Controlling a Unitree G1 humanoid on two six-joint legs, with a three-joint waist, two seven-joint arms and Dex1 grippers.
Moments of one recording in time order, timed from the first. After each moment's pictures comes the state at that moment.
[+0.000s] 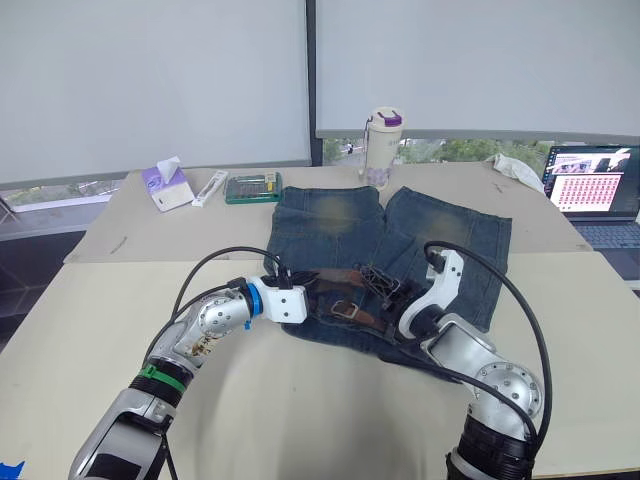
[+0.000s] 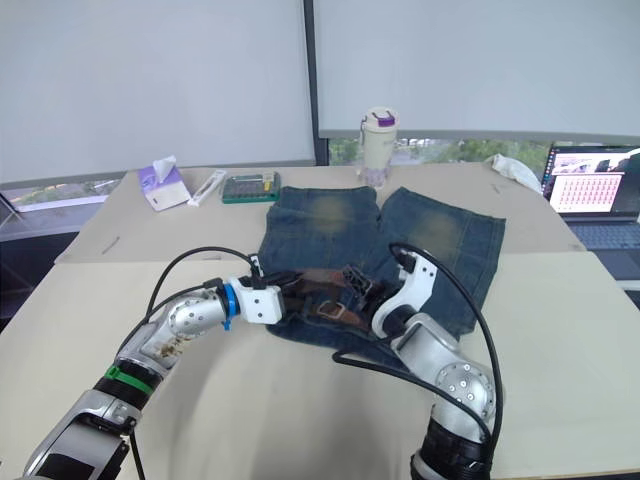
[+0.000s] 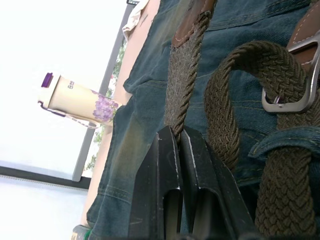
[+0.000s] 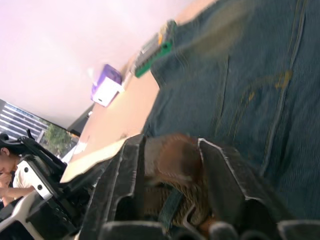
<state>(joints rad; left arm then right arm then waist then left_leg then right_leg) -0.56 0.51 -0.30 0.36 0.37 -0.56 -0.49 -0.33 0.13 -0.36 -0.48 0.89 1.14 -0.14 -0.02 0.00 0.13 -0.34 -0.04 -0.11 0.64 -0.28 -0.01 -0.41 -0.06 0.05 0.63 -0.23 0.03</state>
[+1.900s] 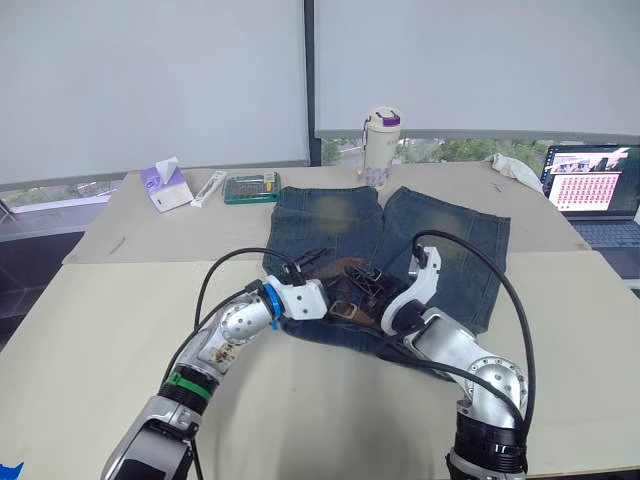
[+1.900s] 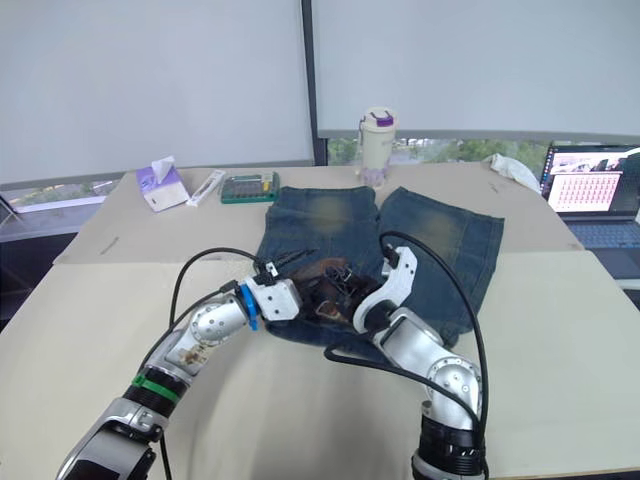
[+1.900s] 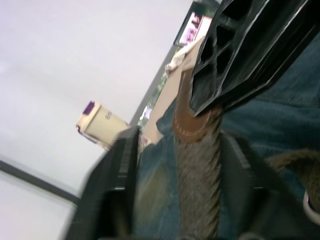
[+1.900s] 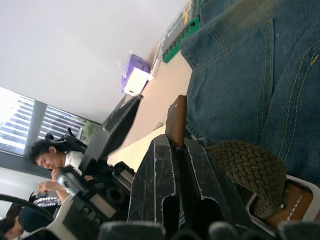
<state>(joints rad) -0.54 0.37 -0.29 0.33 0.36 -0.60 -0.35 -0.33 0.04 -0.21 -0.40 1.25 0.96 -0.35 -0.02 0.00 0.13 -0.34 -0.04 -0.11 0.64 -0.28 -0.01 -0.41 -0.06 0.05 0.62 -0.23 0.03</state>
